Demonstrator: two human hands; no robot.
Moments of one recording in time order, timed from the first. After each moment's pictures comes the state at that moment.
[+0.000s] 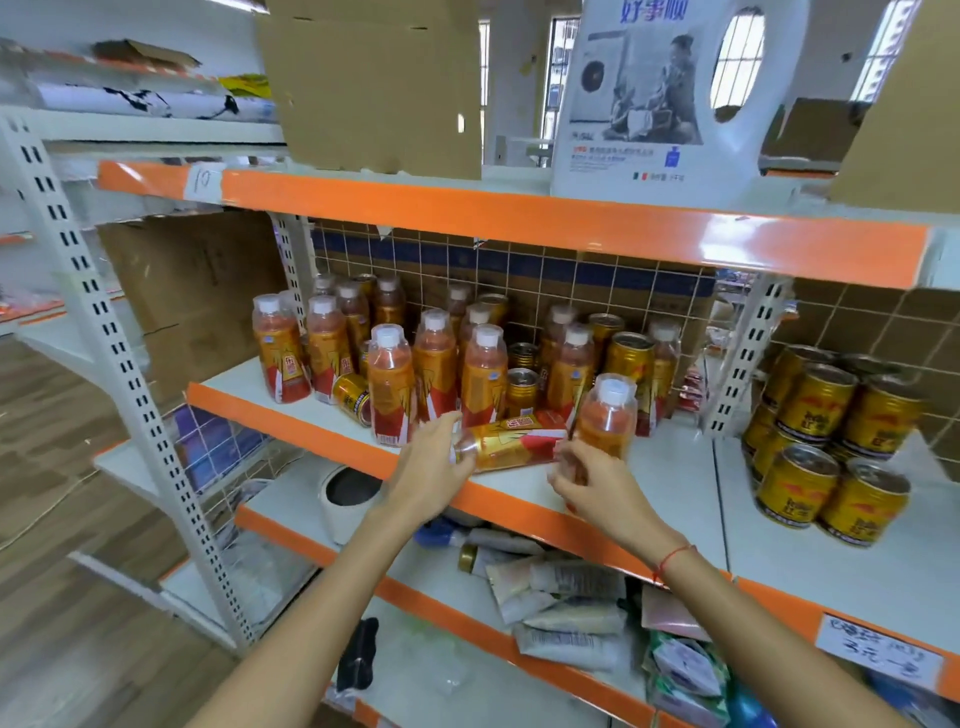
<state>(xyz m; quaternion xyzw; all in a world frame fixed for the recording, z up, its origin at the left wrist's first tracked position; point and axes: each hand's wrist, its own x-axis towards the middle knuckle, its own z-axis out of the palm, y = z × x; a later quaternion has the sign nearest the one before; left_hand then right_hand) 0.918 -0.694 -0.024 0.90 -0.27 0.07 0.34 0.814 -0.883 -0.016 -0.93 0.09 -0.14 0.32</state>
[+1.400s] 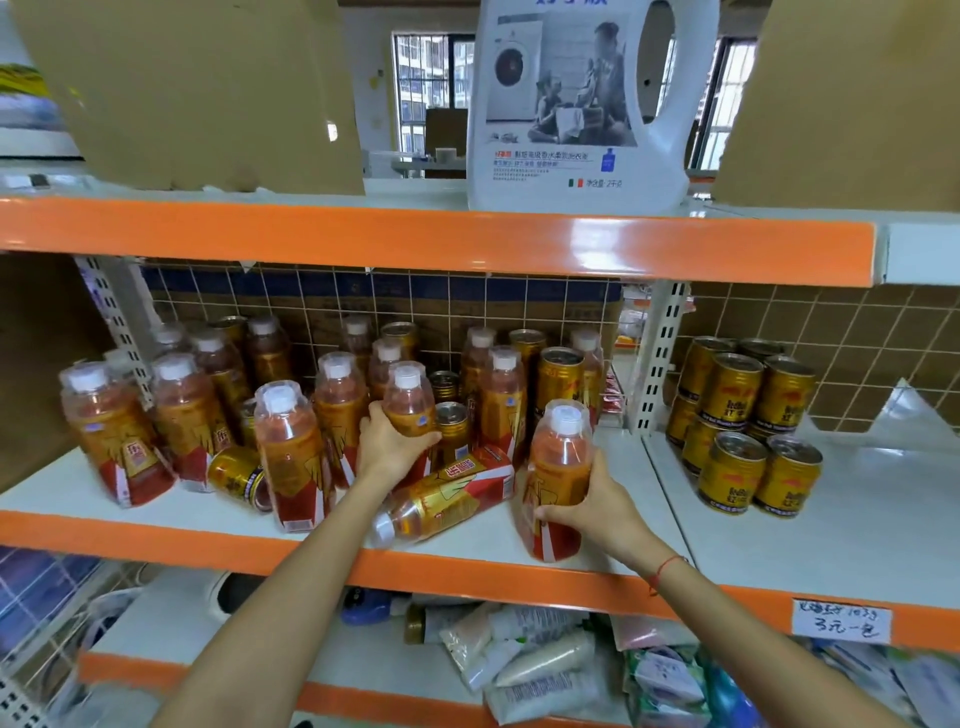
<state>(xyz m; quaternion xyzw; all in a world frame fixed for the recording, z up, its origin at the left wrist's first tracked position) 1.059 -0.775 -0.034 0.85 -0.18 -0.01 0.49 0.840 -0.917 -0.029 -0.83 0.27 -0.17 0.45</state>
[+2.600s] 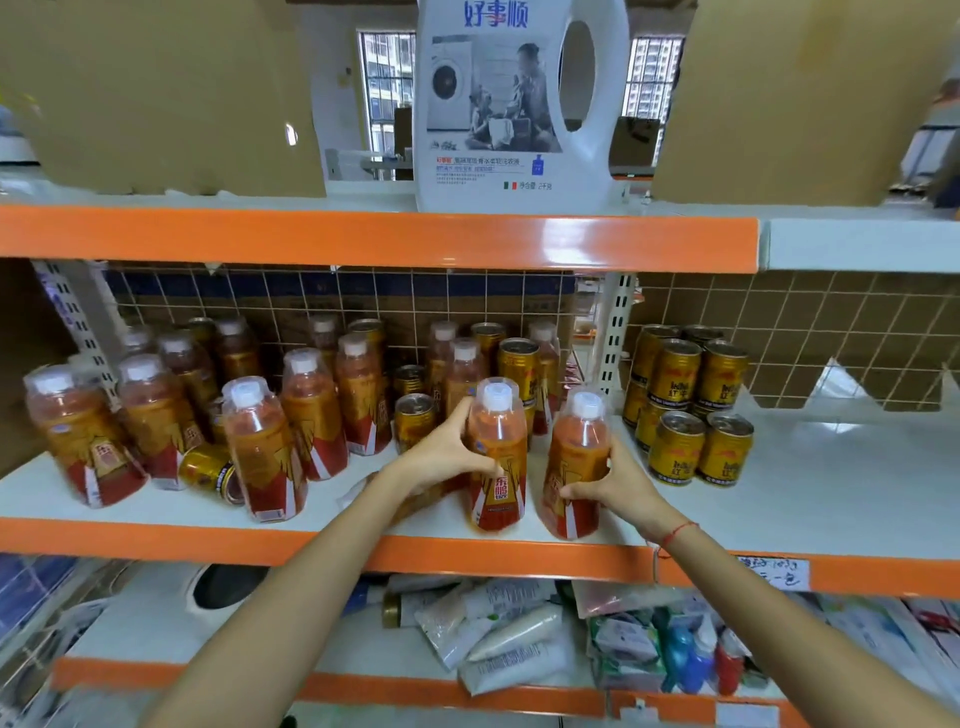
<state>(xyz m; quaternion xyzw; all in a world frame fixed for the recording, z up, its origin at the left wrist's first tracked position) 0.966 -0.808 0.000 0.72 -0.43 -0.30 0.46 0.788 -0.970 -0.034 -0.80 0.29 -0.20 0.49</state>
